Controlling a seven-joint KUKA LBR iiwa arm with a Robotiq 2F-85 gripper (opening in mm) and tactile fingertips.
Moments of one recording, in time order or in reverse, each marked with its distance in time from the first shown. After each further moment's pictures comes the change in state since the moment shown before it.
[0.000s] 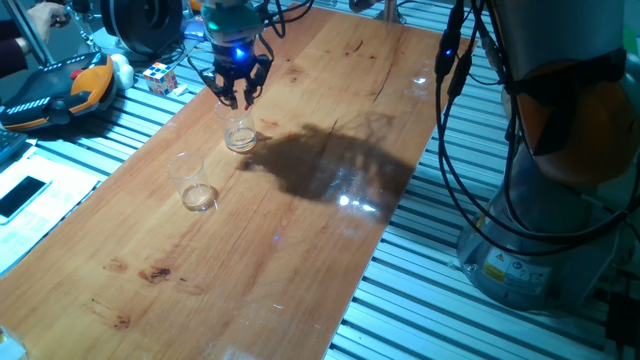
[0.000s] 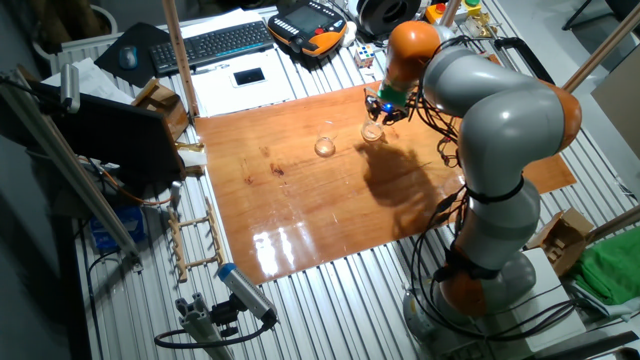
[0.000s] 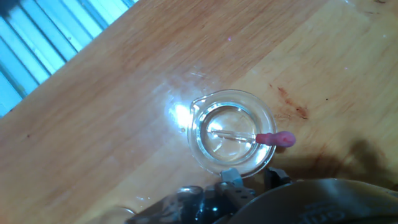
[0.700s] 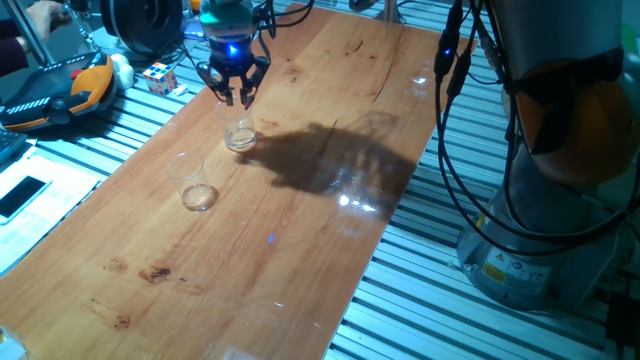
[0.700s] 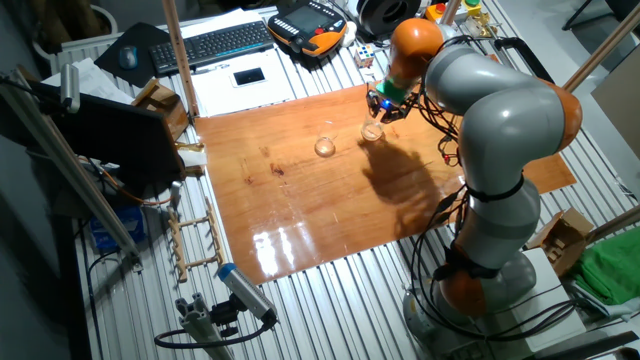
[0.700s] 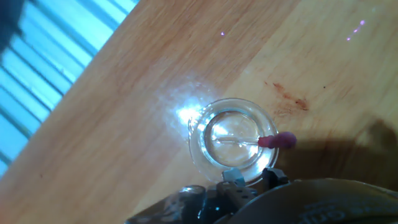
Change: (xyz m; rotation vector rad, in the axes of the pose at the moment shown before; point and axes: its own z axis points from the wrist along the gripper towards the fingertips) arm -0.011 0.004 -0.003 -0.053 0.035 0.232
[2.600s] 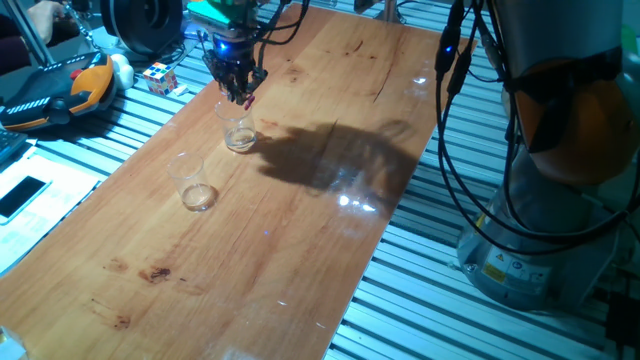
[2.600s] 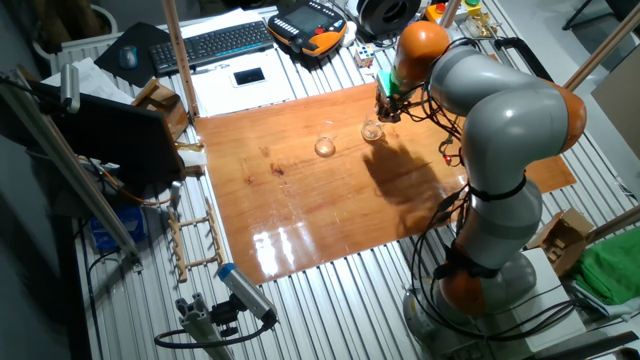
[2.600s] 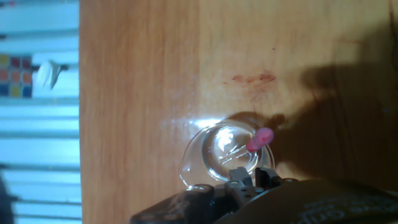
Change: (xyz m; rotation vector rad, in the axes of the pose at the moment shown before) arm -0.008 -0.002 0.008 -0.028 -0.041 0.653
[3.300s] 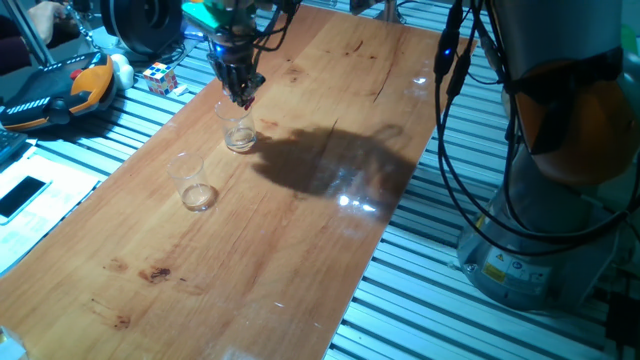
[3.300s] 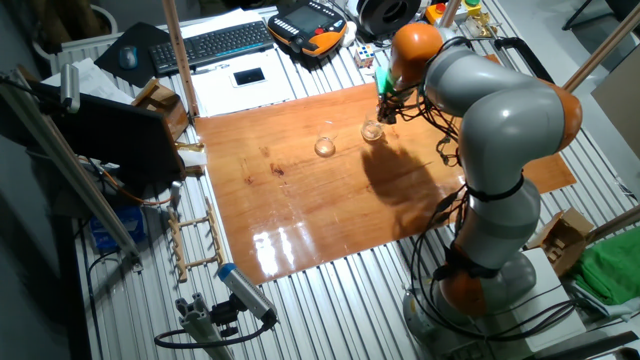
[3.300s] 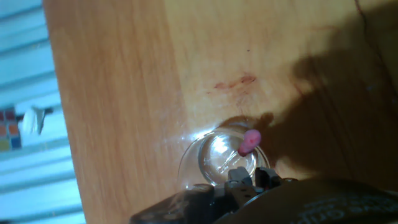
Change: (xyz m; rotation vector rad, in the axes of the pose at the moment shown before) arm -0.002 -0.003 0.002 0.021 -0.052 0.241
